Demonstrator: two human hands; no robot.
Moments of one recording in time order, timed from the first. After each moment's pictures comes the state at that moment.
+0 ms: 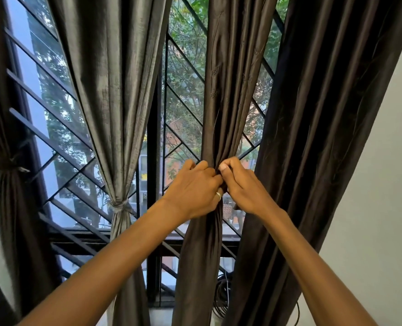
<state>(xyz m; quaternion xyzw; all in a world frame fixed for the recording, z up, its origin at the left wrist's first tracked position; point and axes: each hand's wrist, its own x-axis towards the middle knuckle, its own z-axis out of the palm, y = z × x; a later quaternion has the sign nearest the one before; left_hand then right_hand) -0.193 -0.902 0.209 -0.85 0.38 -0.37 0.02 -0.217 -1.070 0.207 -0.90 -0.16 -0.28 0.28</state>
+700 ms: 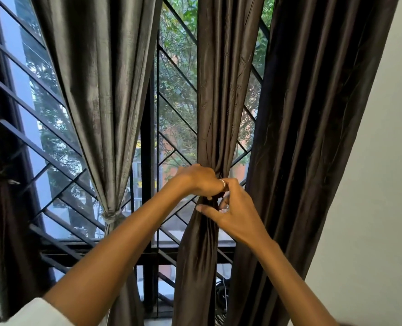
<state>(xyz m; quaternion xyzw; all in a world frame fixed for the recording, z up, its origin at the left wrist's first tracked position) -0.173 -0.938 0.261 -0.95 0.30 0.00 -0.07 -0.237 -1.061 0.171 -0.89 -0.08 -0.29 0.35</state>
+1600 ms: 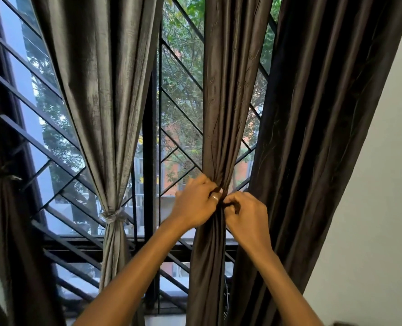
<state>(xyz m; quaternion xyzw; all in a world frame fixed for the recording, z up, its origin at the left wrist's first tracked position) -0.157 -0.929 0.171 -0.88 0.31 -0.18 -0.30 -0.231 -1.065 0.149 -0.88 0.01 -0.41 0.26</state>
